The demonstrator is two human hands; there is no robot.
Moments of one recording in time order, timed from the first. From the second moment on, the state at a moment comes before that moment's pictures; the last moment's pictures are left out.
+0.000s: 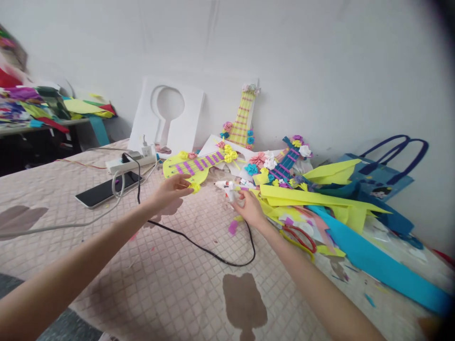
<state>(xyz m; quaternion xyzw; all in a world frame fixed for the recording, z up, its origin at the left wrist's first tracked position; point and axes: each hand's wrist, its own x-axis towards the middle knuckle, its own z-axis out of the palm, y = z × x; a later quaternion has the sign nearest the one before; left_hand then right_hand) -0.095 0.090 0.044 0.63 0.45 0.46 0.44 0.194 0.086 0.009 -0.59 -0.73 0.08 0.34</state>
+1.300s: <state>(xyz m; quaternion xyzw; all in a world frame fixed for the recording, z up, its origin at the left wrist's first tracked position) -0.091 0.122 0.017 0.35 0.46 0.58 0.57 0.253 -0.019 0.006 -0.61 -0.65 0.21 0.40</state>
